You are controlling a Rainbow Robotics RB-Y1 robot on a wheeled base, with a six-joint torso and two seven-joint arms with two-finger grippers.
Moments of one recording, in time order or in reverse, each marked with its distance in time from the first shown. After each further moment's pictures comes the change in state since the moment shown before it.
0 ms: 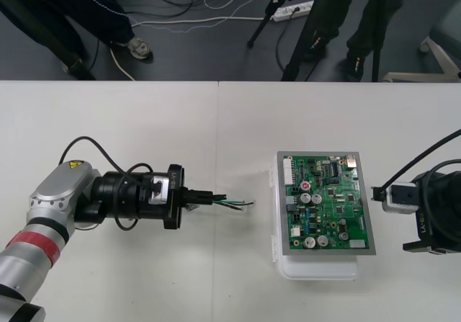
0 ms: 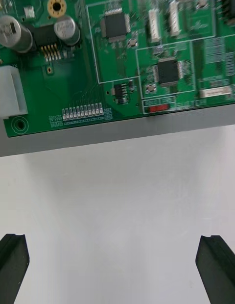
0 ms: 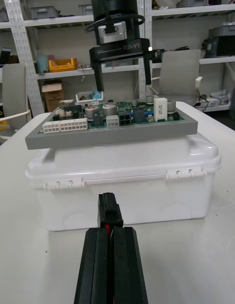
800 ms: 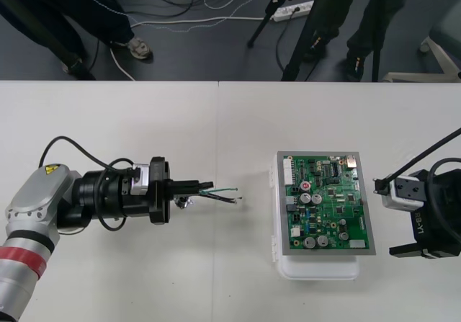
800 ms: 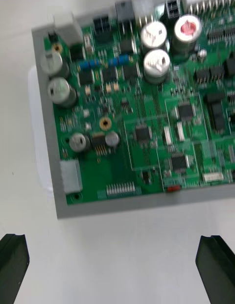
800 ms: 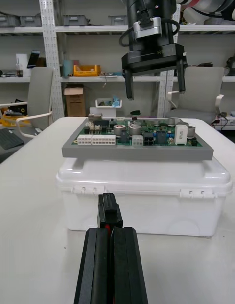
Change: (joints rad) right arm 0.022 0.000 -0.082 -0.021 -0.256 0.021 0.000; left arm 0.104 0.000 0.132 -0.165 -0.004 0.000 0.180
